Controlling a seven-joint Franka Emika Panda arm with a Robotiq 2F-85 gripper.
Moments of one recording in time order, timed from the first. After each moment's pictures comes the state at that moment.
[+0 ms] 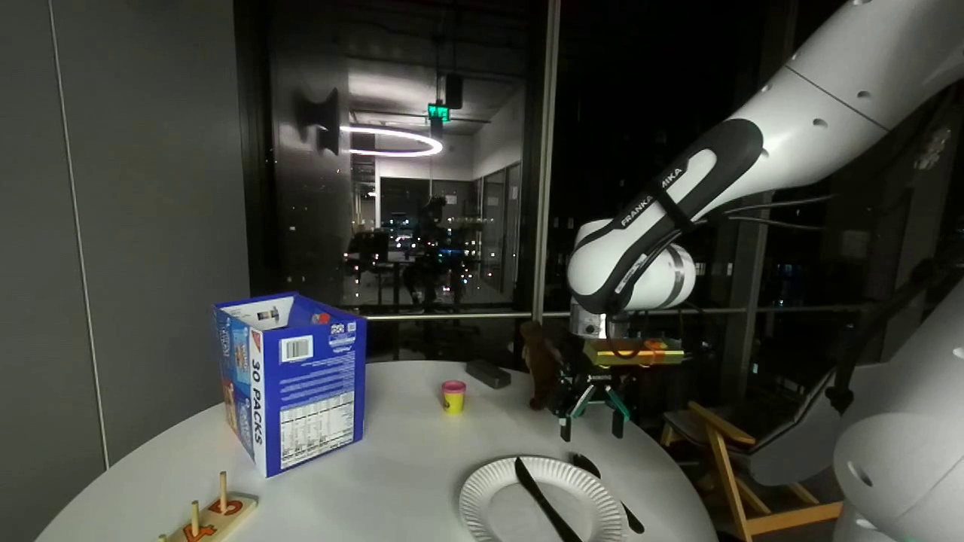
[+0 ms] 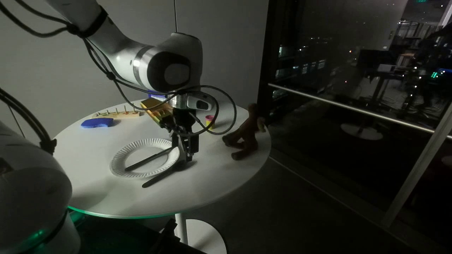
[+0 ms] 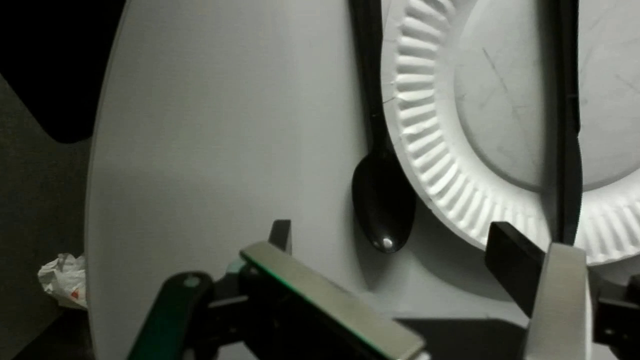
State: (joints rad) arm -0.11 -0.36 -0.07 -2.76 0.02 2.33 0.29
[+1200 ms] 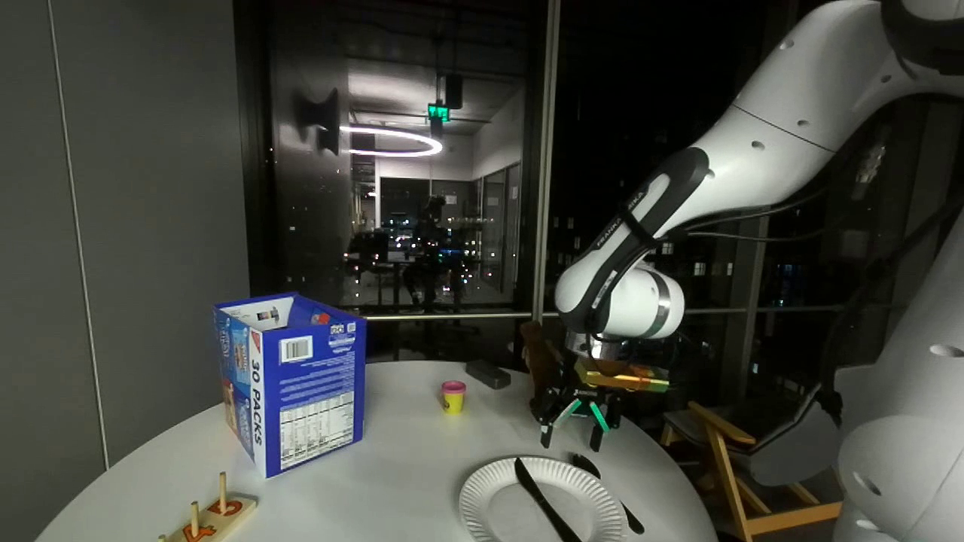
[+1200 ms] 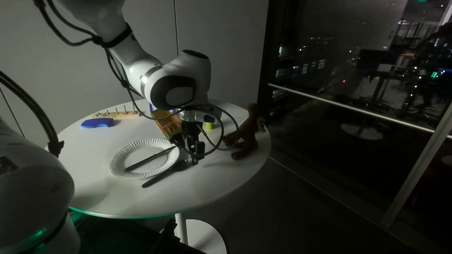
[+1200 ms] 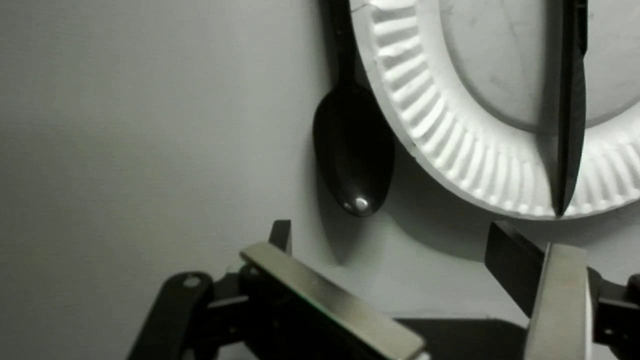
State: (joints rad) arm -0.07 -0.21 -0.11 -2.76 0.24 2.58 0.12
